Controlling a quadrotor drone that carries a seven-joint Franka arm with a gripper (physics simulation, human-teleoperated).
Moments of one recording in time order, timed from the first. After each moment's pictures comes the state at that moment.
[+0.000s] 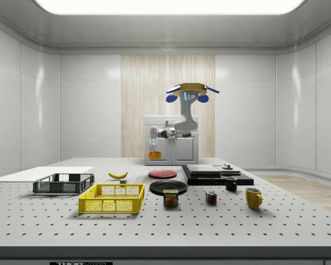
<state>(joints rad) -1.18 -1.54 1.29 -2.77 -1.84 1.65 1.61</state>
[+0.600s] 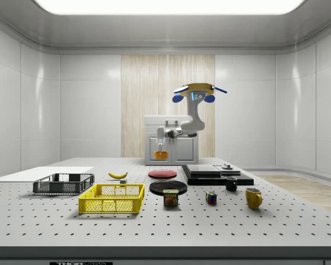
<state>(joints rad) -1.18 -1.55 1.29 -2.77 -1.84 1.65 1.61</state>
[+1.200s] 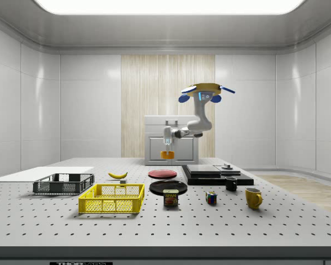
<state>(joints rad) -1.18 -1.55 1.29 -2.77 -1.84 1.66 1.61</state>
